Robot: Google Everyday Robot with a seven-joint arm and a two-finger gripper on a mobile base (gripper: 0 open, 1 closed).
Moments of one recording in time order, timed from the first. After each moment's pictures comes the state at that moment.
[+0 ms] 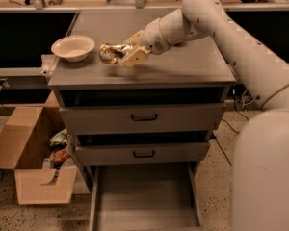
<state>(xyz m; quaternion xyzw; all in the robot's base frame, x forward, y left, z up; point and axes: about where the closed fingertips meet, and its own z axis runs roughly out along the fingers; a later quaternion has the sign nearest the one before) 0.730 0.029 0.876 -0.61 0.64 0.23 0.41</state>
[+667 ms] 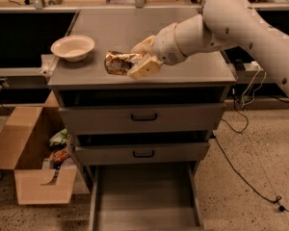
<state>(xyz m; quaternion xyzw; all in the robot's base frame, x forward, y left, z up) 0.651 -0.003 0.900 -0.61 0.63 0.19 0.44</state>
